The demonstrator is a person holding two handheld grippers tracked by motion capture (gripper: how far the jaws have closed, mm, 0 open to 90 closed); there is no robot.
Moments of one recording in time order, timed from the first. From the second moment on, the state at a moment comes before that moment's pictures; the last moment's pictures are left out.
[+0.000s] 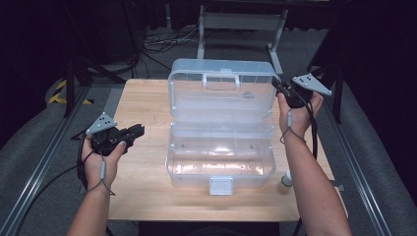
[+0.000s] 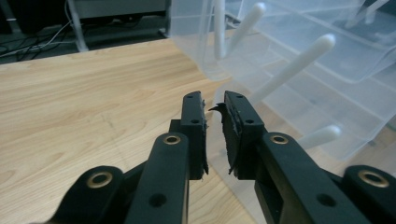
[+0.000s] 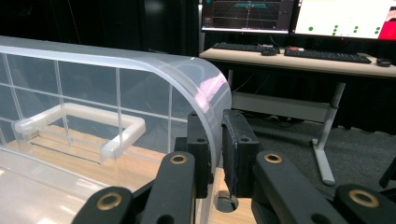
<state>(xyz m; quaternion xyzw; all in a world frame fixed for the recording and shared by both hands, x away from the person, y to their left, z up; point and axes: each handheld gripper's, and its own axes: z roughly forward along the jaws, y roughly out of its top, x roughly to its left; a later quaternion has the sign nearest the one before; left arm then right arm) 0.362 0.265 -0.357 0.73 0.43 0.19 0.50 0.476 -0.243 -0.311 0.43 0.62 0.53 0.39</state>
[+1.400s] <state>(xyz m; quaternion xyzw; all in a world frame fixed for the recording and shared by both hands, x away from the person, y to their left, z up) 0.375 0.276 -0.411 0.79 0.53 0.11 0.29 0.553 -0.241 -0.325 0.47 0.67 0.47 0.33</state>
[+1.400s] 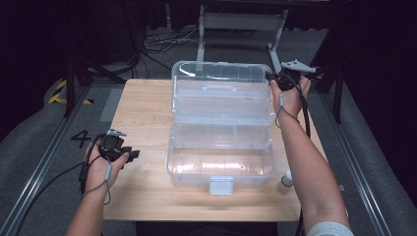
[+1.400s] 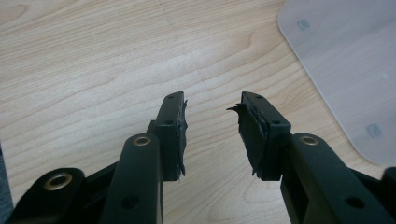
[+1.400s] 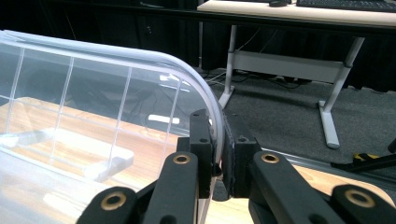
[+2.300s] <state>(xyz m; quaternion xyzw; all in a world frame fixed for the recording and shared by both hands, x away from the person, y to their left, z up) 0.372 0.277 -0.417 0.79 0.54 0.12 0.28 0.571 -0.247 -0.354 0.44 0.65 0.51 0.34</state>
